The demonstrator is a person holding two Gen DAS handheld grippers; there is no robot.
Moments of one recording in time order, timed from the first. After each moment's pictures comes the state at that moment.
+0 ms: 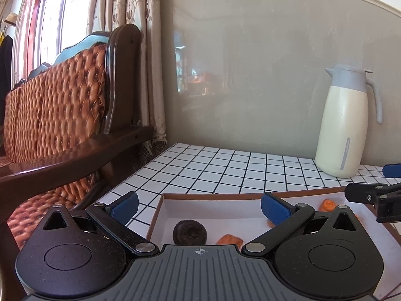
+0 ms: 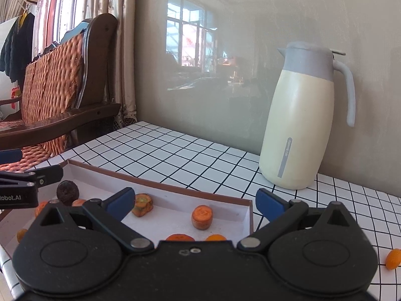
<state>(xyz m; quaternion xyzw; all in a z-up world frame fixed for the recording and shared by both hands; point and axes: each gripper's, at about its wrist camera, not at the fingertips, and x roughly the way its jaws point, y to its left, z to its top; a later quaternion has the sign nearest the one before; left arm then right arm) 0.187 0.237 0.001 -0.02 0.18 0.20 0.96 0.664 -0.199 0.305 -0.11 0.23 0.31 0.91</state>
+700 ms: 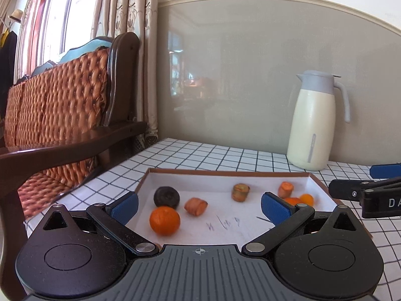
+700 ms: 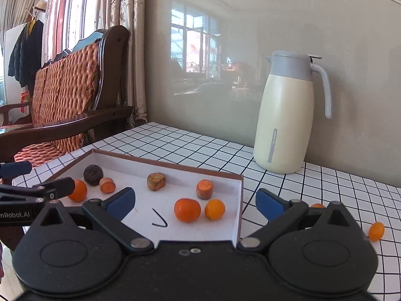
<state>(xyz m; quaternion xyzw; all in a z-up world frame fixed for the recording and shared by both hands) 0.112 0.173 -0.003 -0.03 0.17 0.19 0.97 0.607 -0.252 0.315 -0.11 0.22 0.32 0.91</state>
